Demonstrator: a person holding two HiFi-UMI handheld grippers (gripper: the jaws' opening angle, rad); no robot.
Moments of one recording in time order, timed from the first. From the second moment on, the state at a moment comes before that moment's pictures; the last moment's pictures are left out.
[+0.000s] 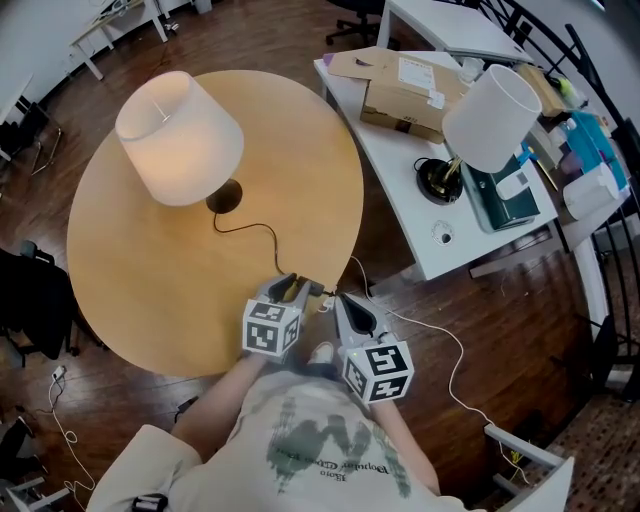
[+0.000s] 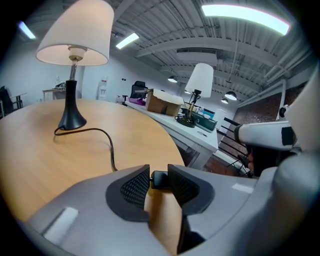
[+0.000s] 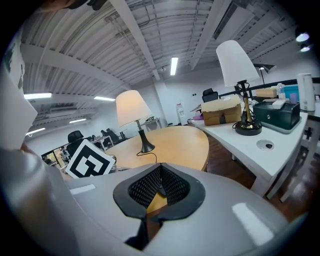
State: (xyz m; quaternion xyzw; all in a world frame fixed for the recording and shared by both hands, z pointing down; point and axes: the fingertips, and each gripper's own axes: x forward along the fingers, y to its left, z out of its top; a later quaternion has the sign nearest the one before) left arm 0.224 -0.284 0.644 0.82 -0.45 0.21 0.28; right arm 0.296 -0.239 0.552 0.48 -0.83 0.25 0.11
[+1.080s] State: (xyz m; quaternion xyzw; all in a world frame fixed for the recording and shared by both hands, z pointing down) left arm 0.226 -0.288 0.651 0.80 -0.44 0.23 0.33; right arm 0.296 -0.244 0.559 0.48 -0.83 0.26 0.12
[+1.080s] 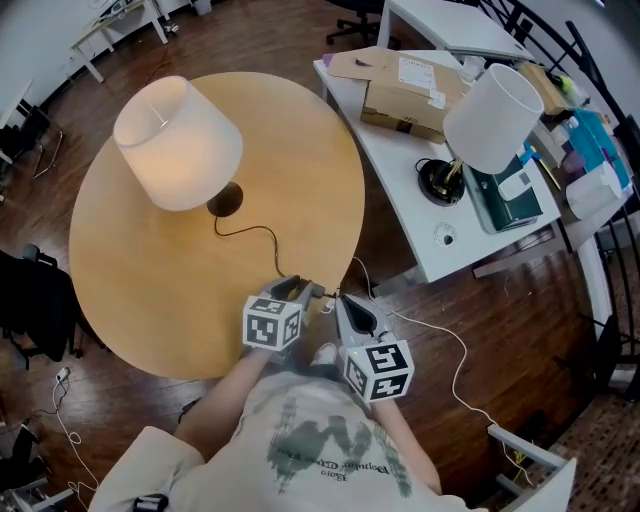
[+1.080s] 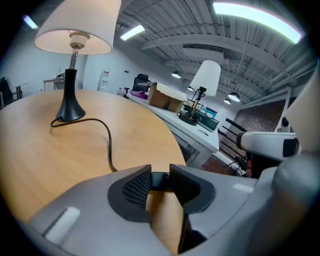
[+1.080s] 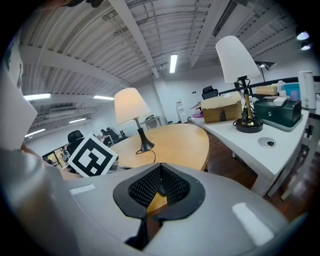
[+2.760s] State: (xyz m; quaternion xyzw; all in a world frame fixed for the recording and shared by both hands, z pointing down) left arm 0.117 -0.200 0.501 0.82 -0.53 0.08 0.22; right arm 0.173 -0.184 0.490 0.40 -0.89 0.20 0.08
